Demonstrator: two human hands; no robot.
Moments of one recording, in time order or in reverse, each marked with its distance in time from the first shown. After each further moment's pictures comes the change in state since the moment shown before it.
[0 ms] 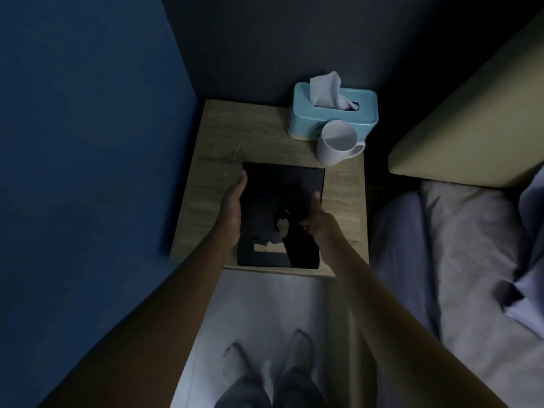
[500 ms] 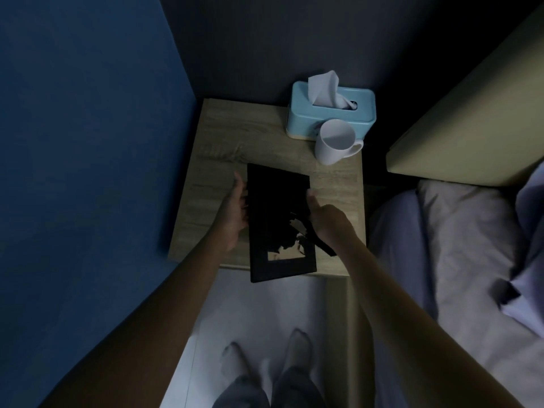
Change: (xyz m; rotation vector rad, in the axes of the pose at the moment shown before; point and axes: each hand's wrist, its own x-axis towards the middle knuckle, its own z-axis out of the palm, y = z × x) left_hand -0.019 0.006 0.001 0.229 -0.012 -0.007; right_hand -0.012 -0.015 -0.016 -0.641 0.139 -0.216
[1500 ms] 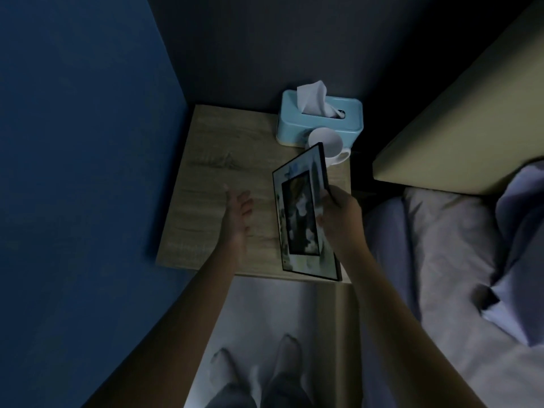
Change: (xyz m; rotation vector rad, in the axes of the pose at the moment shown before) left_hand -0.007 -0.008 0.032 -0.101 0.093 -0.004; right_hand -0.016 0.010 -0.027 0.582 0.317 -0.265
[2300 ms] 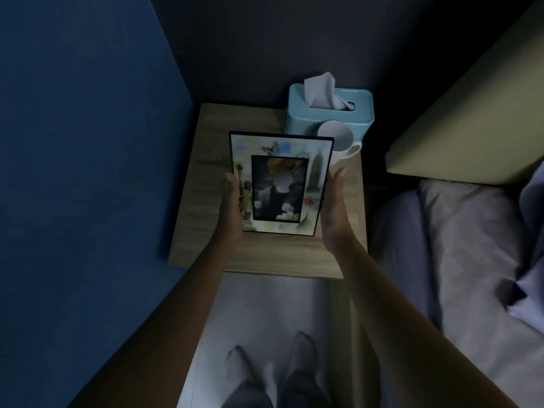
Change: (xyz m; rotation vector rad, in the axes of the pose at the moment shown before) left_hand 0.056 -0.019 -0.040 0.089 -0.142 0.190; right_hand 0.005 0.007 0.028 0.535 -0.237 0.049
